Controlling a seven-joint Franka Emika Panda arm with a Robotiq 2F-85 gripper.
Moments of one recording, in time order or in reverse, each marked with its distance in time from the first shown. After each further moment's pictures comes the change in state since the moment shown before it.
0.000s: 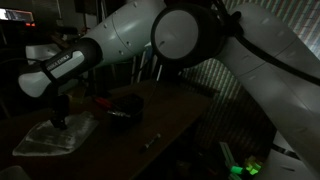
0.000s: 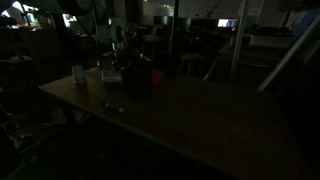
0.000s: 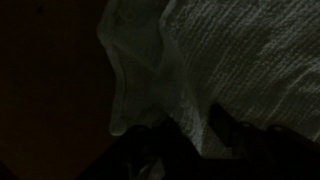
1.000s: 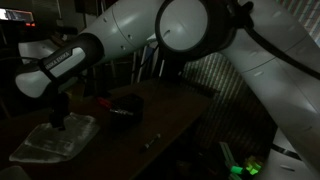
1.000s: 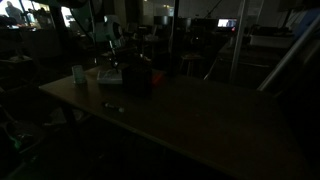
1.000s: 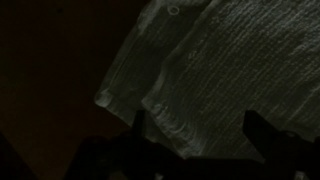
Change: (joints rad) arm 0.014 -0.053 -0.005 -0.061 -0.058 0.008 0.001
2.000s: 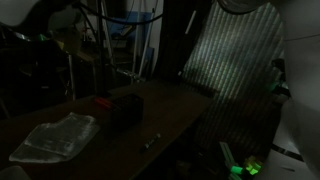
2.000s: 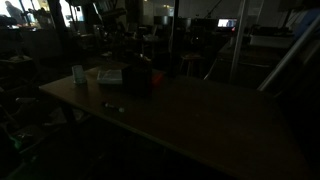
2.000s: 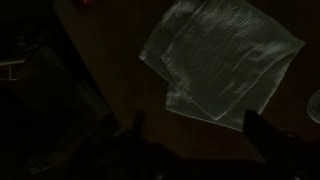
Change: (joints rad) arm 0.007 -0.411 0.028 -0.230 -0.004 -0.032 0.001
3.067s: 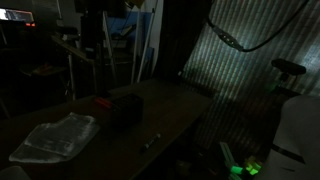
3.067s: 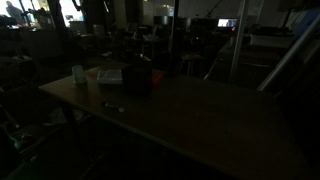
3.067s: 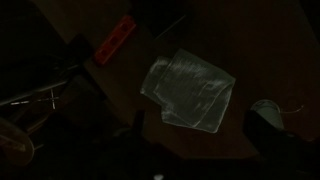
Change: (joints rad) arm 0.000 -0.707 -0.055 -0.573 0.123 -0.022 0.053
